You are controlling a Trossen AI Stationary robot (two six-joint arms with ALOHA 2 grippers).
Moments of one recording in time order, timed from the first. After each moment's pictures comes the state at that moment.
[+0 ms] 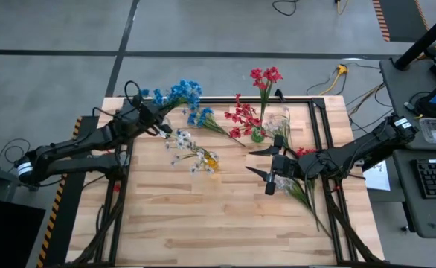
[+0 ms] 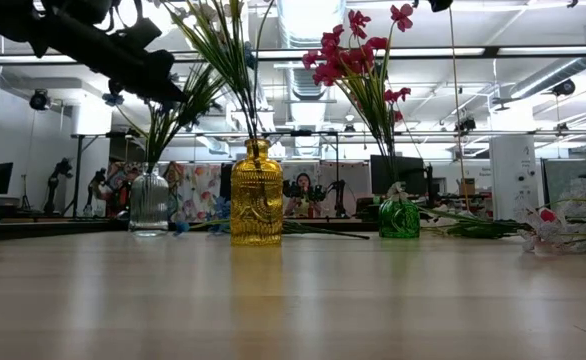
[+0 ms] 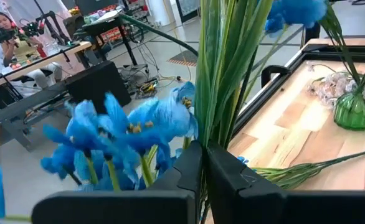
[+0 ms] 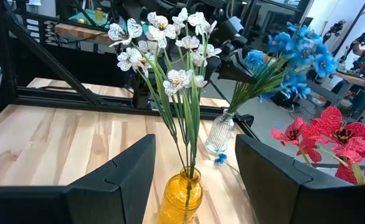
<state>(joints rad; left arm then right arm) 0.46 0.75 0.51 0.03 -0.38 0.18 0.37 1.15 0.78 0.24 0.60 -0.14</state>
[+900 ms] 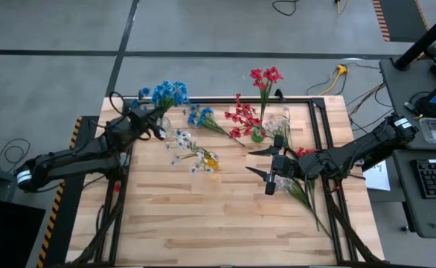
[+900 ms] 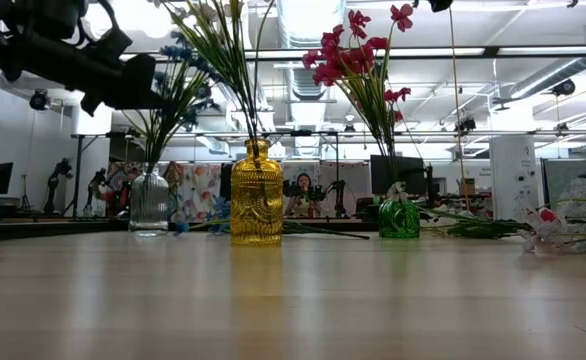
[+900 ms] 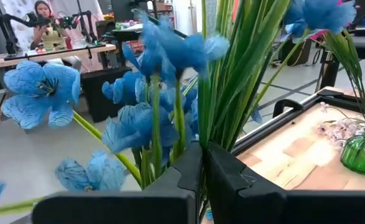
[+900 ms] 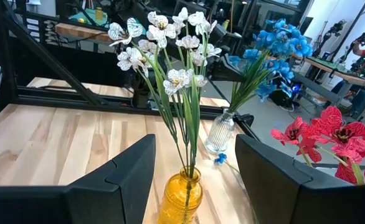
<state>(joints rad) 0.46 0.56 0.30 0.18 -0.46 0.02 0.37 1.15 0.78 0.23 0.60 -0.14</state>
